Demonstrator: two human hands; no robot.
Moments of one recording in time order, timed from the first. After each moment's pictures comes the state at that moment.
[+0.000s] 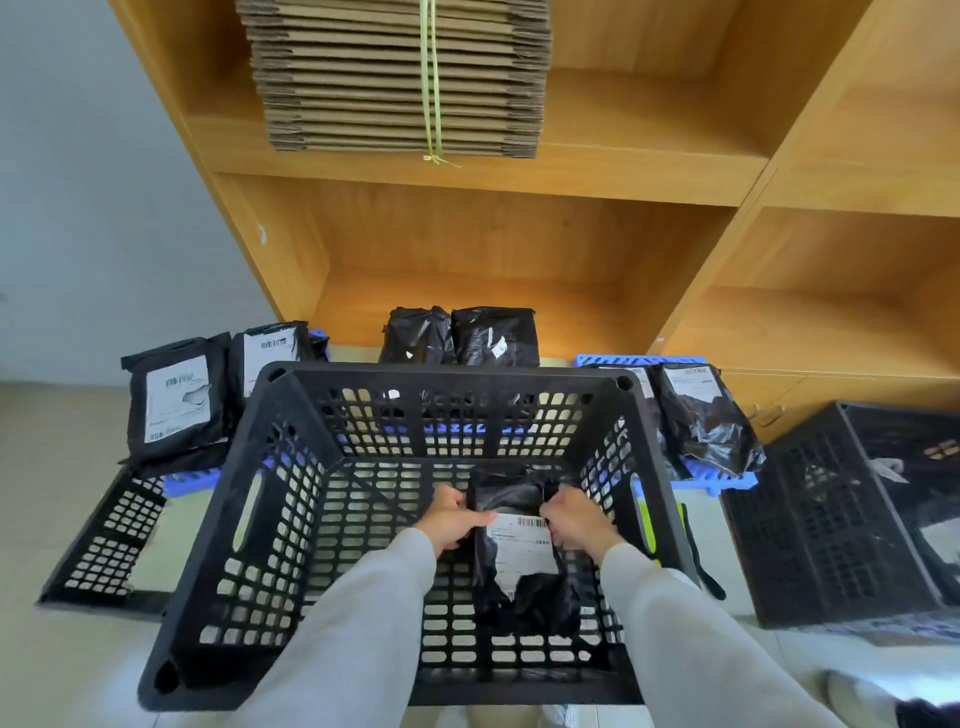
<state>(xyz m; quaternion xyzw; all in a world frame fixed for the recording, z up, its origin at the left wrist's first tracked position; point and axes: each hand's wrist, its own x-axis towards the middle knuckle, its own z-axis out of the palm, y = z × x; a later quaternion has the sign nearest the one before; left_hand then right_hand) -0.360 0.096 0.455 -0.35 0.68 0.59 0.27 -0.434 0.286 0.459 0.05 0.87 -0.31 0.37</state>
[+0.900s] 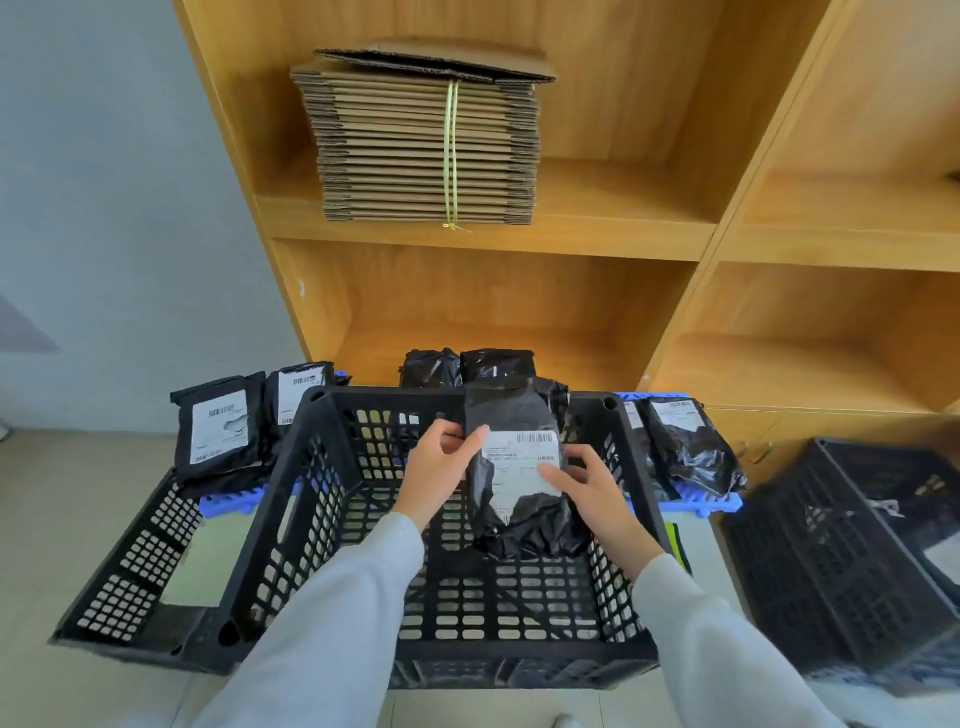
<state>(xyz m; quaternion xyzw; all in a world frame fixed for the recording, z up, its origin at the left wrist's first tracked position) -0.338 0.077 0.578 -0.22 0.77 0.60 -0.06 -0.385 0.297 0.582 -0.03 0.72 -0.65 0.24</state>
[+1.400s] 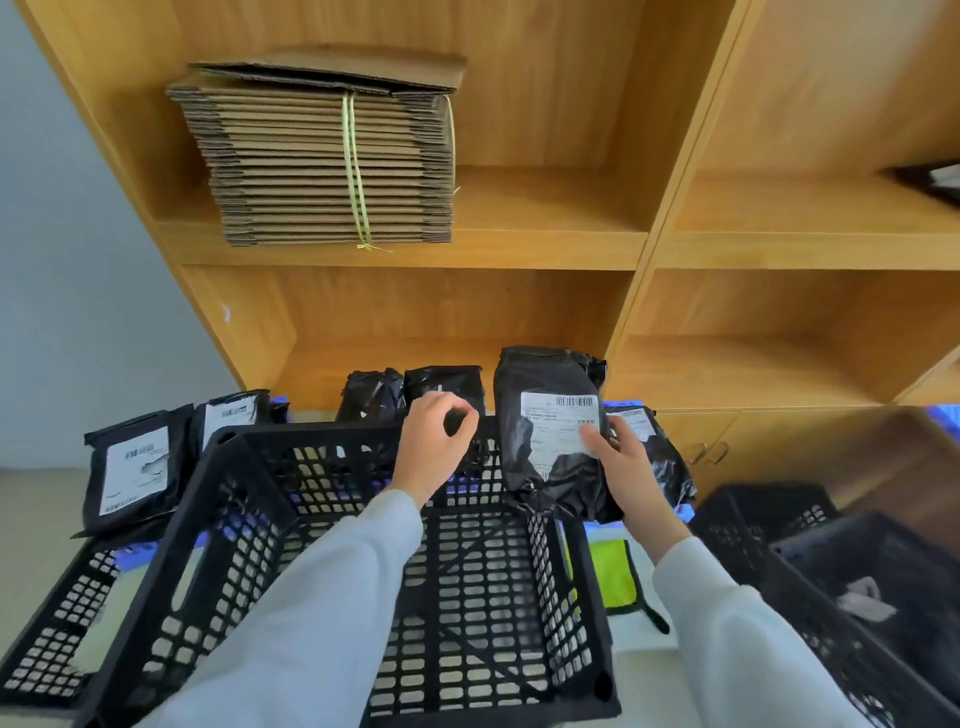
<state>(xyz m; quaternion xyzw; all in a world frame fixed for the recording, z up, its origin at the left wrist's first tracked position) -0.446 0.134 0.590 -0.08 0.88 0.43 -0.17 -0.470 0.388 0.623 0.00 0.72 -0.68 0.13</state>
